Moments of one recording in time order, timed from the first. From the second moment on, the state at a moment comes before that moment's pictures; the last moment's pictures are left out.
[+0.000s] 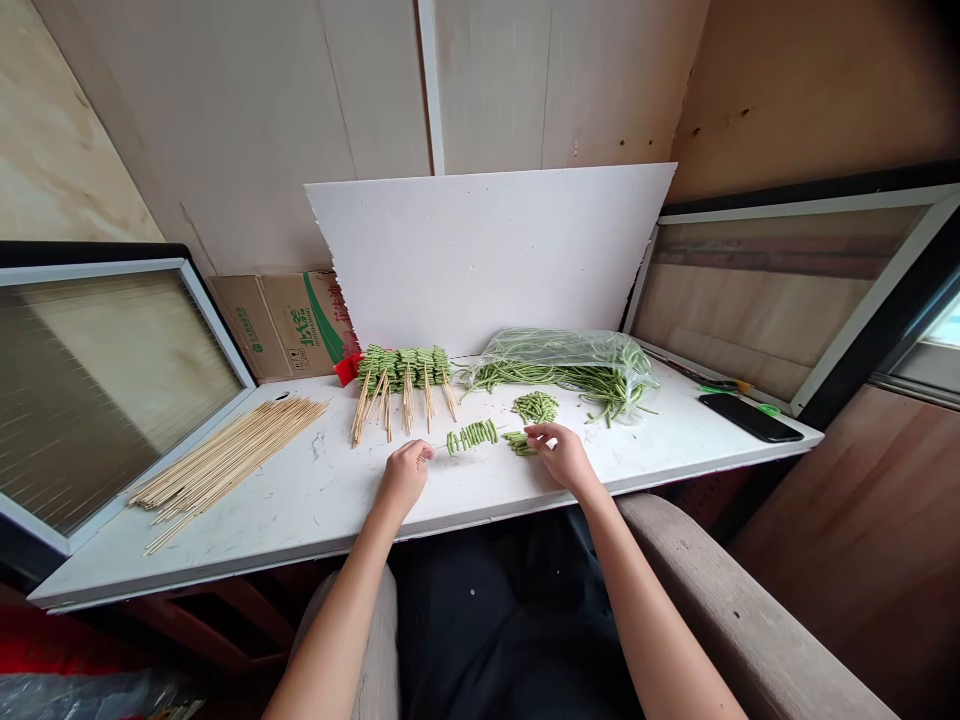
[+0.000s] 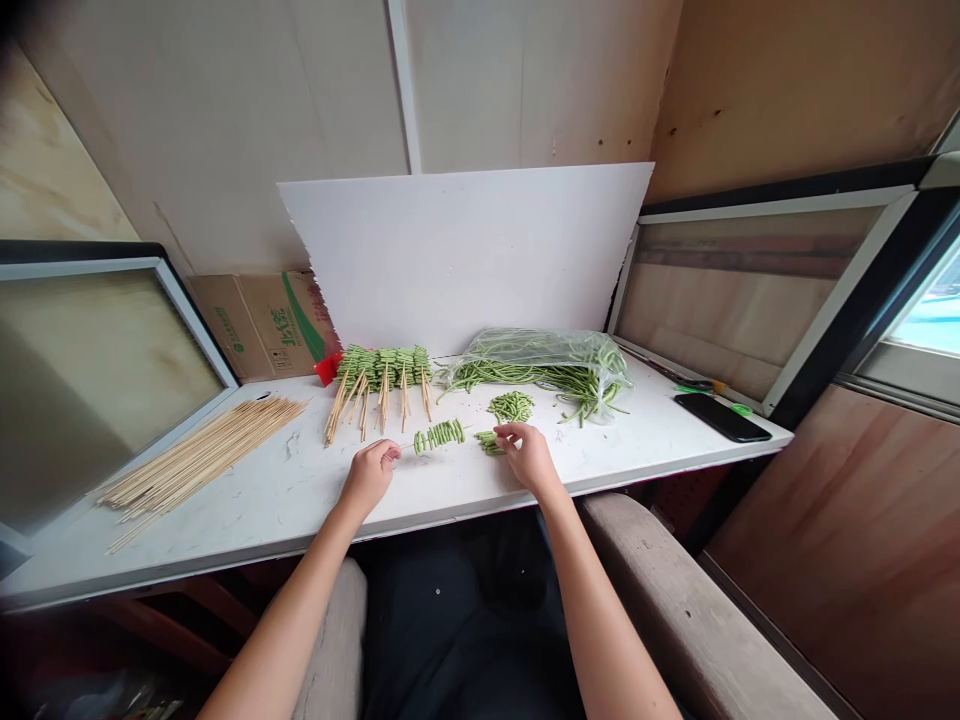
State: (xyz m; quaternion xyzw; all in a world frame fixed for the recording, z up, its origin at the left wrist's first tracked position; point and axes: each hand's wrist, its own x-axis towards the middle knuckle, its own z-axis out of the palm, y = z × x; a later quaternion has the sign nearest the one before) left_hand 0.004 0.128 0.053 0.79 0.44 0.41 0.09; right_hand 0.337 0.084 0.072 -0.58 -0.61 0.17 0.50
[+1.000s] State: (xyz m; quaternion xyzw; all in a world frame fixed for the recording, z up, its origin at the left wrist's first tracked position) left_hand 0.006 0.127 0.053 0.80 0.42 0.42 0.09; right_hand 0.302 0.091 0.063 -0.45 -0.49 0.42 0.62
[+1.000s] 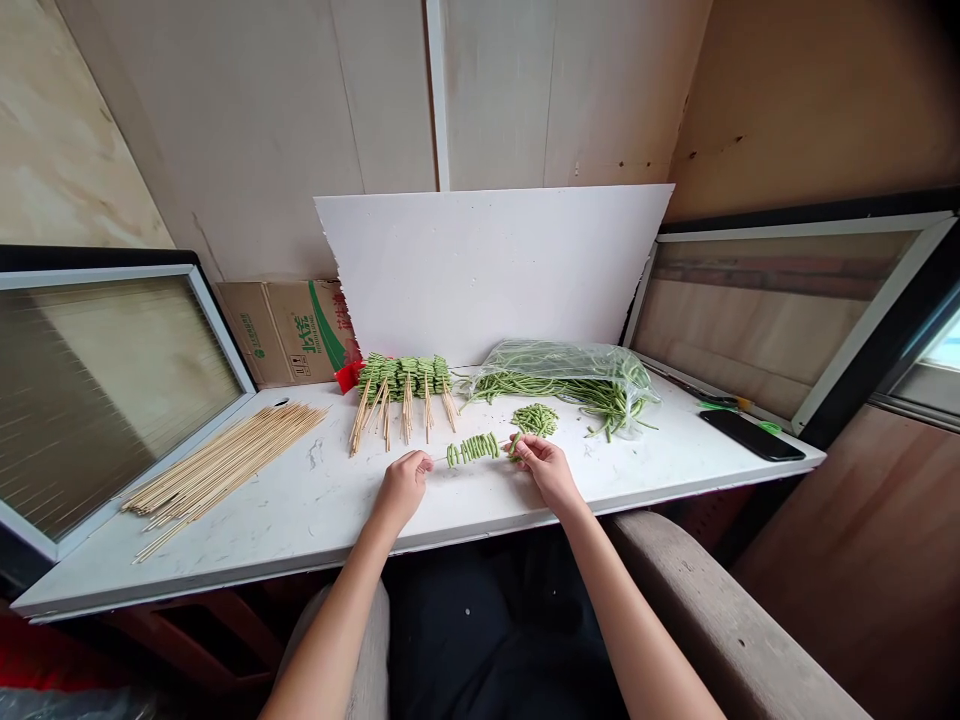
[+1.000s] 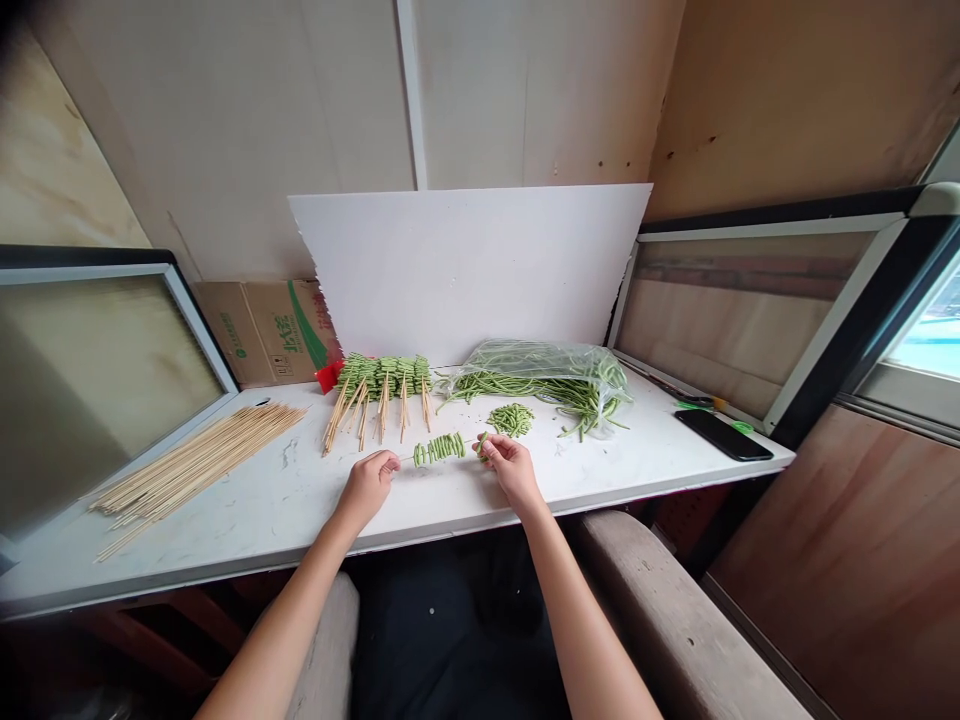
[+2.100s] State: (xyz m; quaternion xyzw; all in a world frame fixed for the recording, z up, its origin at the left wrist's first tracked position) left_hand 0.005 0.127 0.053 0.81 0.42 0.40 0.08; right_hand 0.307 0.094 0.053 -0.46 -0.52 0.40 0.60
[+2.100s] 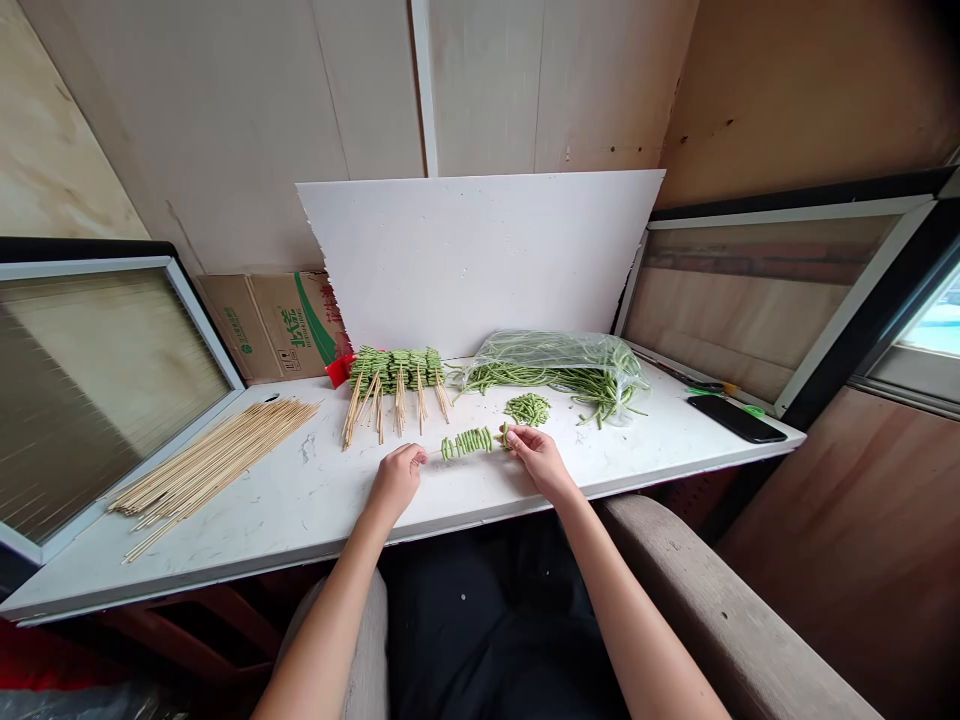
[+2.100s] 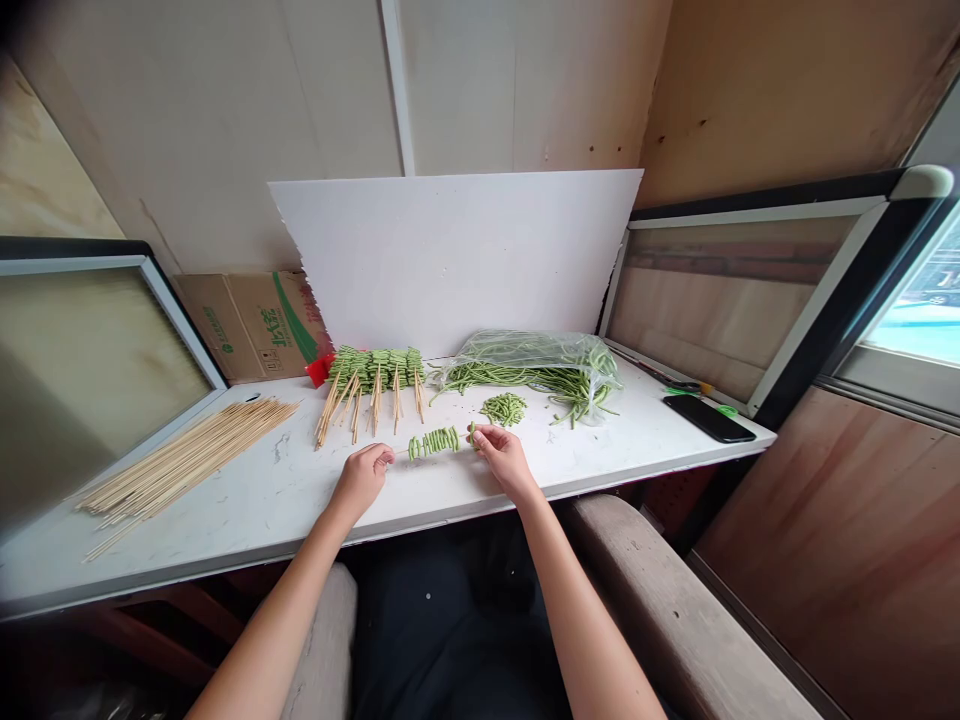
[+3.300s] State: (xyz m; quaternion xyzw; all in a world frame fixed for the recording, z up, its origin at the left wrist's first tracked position) left_hand 0.004 0.127 0.053 0.81 0.43 0.40 0.08; right_hand 0.308 0.092 0.057 -0.45 -0.49 0.42 0.61
